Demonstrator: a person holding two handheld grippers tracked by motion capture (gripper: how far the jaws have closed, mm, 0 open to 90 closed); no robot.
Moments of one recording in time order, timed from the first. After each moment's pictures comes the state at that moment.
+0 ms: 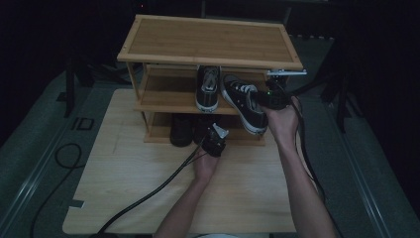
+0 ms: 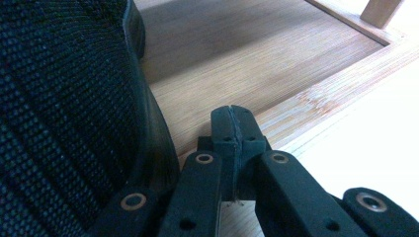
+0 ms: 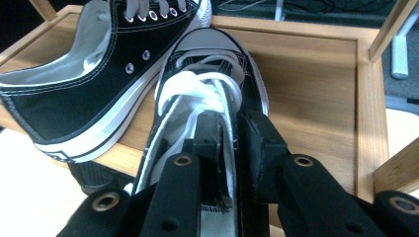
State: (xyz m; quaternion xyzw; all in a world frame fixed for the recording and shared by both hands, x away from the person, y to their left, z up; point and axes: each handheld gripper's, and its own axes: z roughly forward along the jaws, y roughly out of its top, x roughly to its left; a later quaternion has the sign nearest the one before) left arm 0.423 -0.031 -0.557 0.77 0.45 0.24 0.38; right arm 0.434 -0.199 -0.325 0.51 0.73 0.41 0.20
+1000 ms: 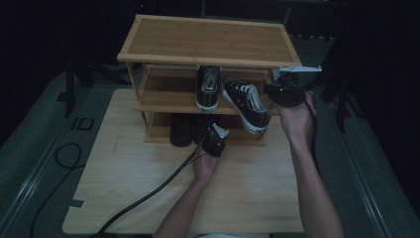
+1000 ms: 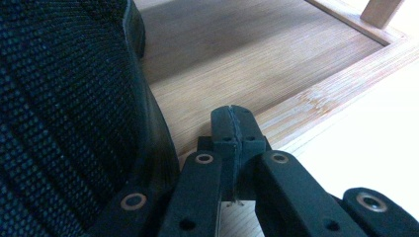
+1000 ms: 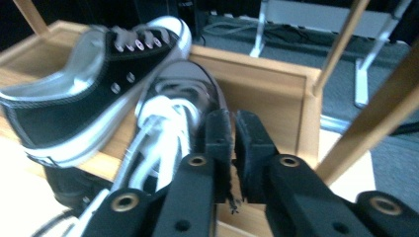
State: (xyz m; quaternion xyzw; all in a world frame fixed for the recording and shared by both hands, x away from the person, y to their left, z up) left arm 0.423 -0.031 -0.557 0.77 0.45 0.24 0.38; right arm 0.421 -0.220 -0.301 0.49 0.73 0.41 0.26
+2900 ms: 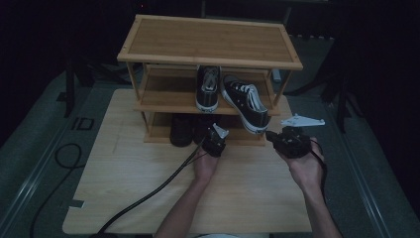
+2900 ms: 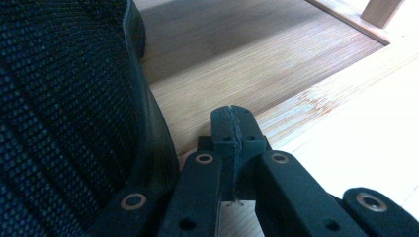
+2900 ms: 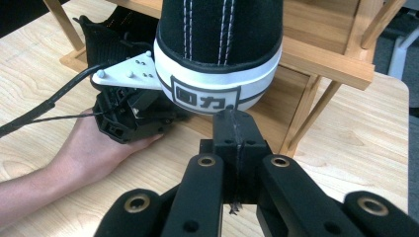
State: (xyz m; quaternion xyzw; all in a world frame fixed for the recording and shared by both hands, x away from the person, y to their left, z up) left arm 0.423 -0.032 -0.557 0.77 0.45 0.24 0.38; right arm 0.327 -0.242 -0.369 0.44 0.78 0.38 0.22
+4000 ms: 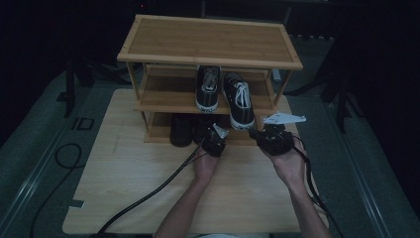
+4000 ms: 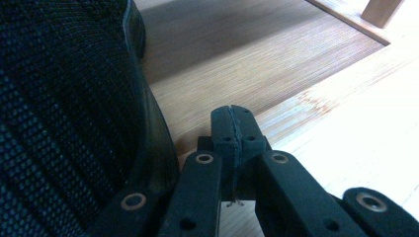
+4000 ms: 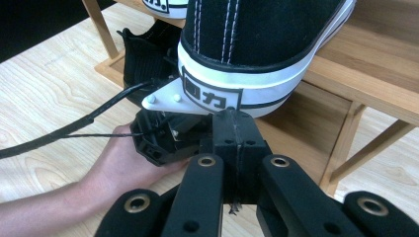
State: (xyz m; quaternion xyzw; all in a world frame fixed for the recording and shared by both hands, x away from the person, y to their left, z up) left arm 0.423 -0.032 -0.557 0.77 0.45 0.24 0.38; right arm 0.335 -0.204 -0.372 0.40 0.80 0.40 0.21
